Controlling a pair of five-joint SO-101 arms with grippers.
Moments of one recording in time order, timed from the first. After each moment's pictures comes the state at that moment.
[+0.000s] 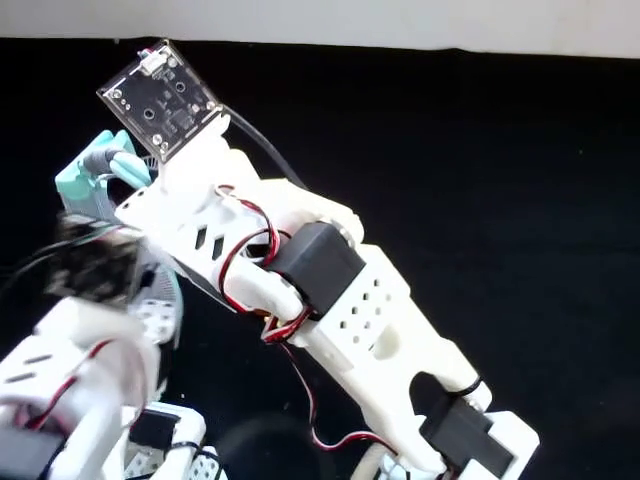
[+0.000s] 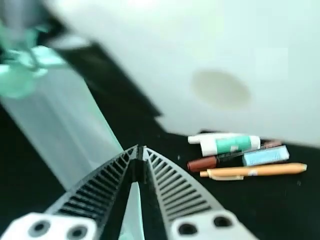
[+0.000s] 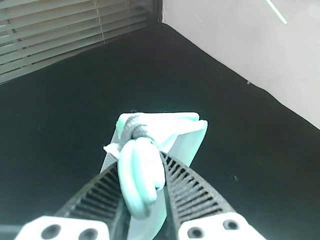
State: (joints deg) left arm 3.7 -67.4 20.5 98.2 -2.1; right arm -57.5 -7.8 -28.1 65.6 -0.9
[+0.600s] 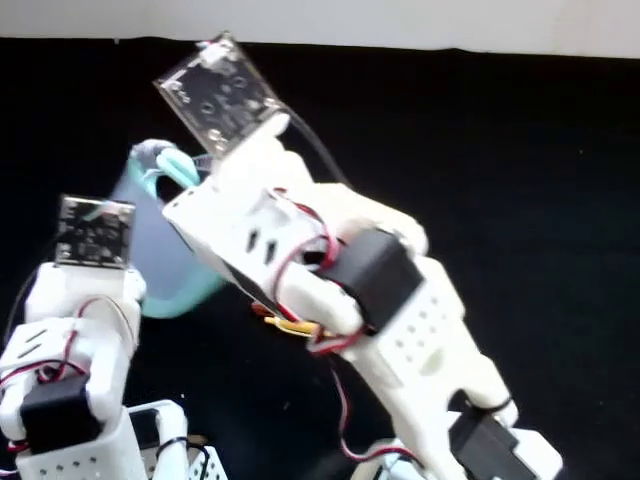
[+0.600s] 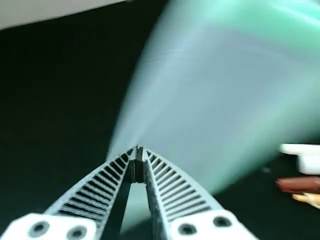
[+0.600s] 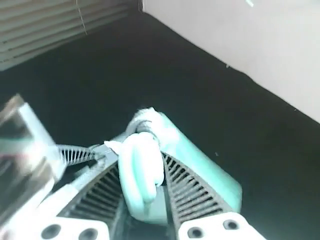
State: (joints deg) left arm -20.8 -74.6 46.2 76.0 -15.3; right arm -53.6 -15.2 -28.0 74.9 -0.9
